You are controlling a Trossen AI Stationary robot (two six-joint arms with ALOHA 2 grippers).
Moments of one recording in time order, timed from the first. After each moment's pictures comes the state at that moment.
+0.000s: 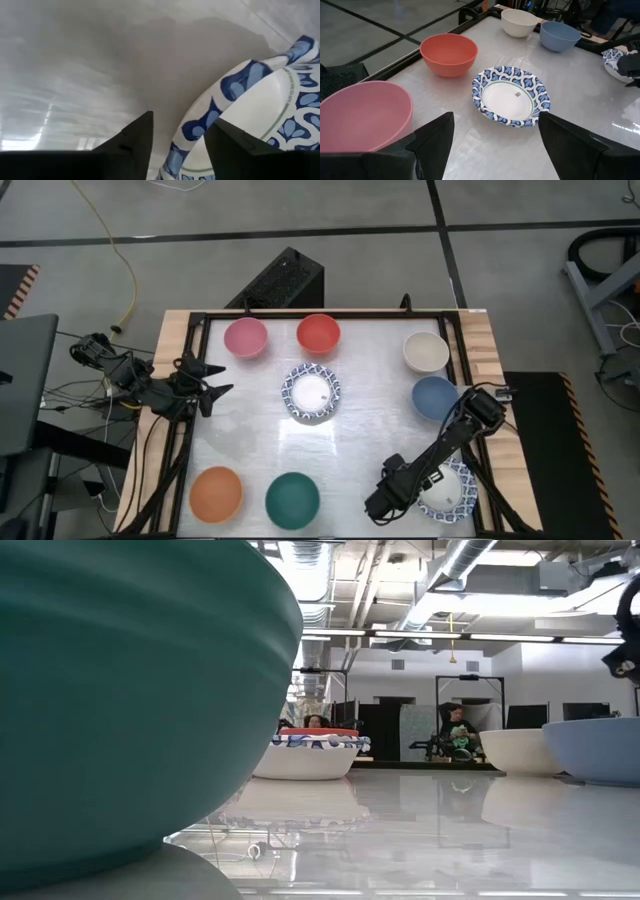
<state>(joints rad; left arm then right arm) -0.55 0.44 0.66 -0.79 -0.87 -0.64 0.71 2.02 1.40 -1.23 -0.26 1.77</state>
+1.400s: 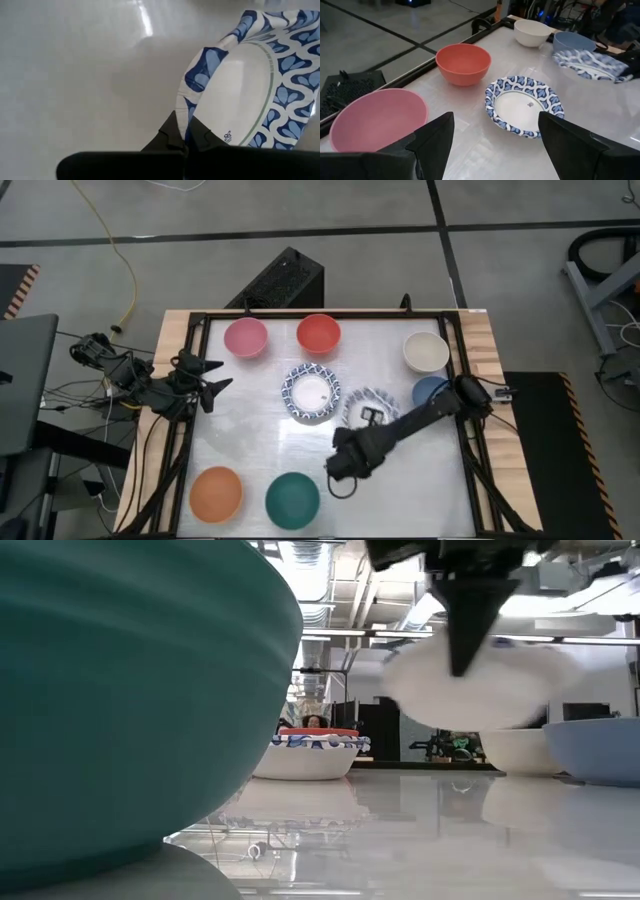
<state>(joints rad) -0.55 0.44 0.66 -0.80 -0.95 -0.63 0.44 2.01 1.79 -1.44 0.36 0.67</state>
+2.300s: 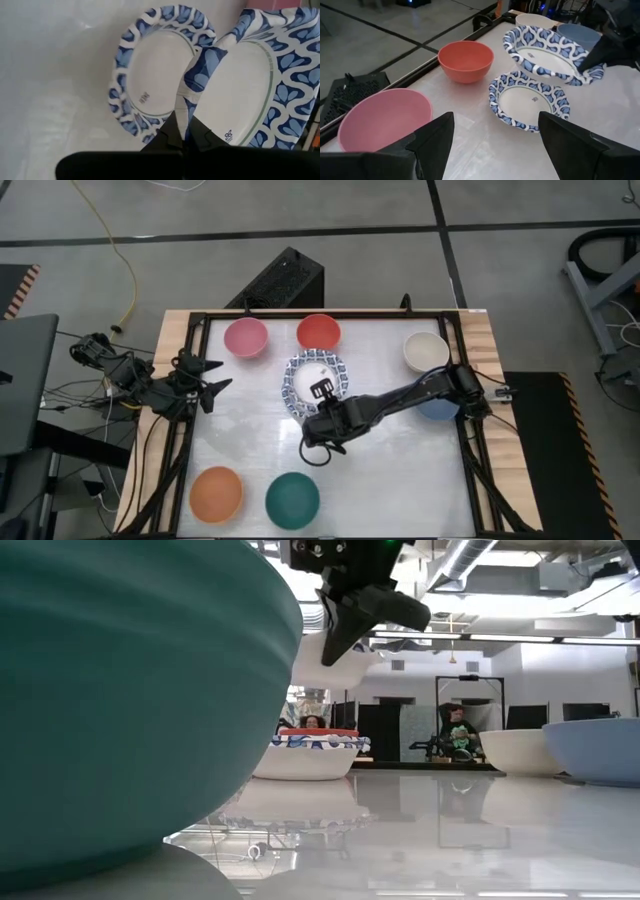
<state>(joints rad) -0.55 0.44 0.66 -0.83 -0.95 -0.61 0.27 2.01 1.80 -1.03 0.66 -0.35</state>
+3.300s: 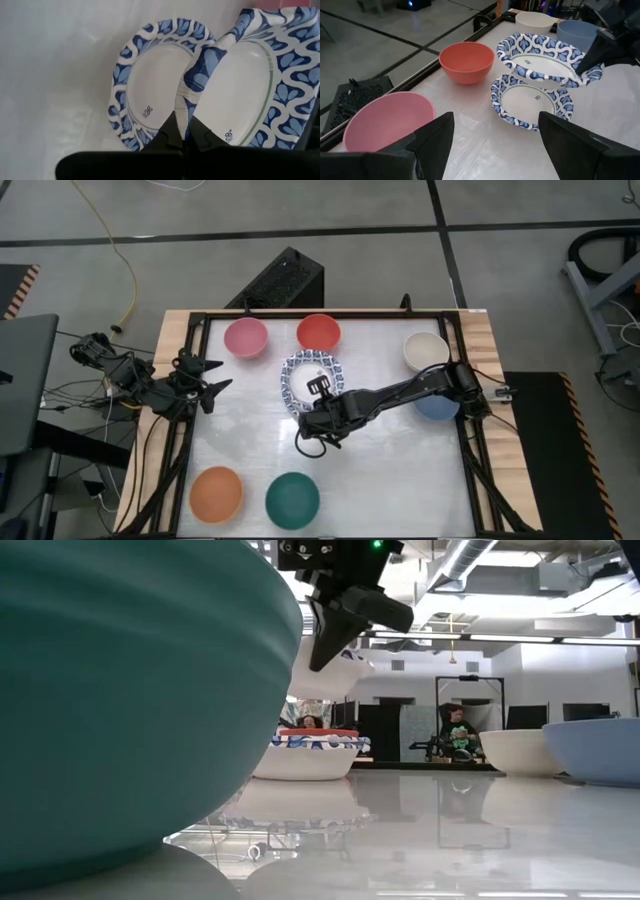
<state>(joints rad) -0.55 0.44 0.66 -0.83 -0.95 -0.57 0.23 2.02 1.80 -0.96 0.58 -0.35</state>
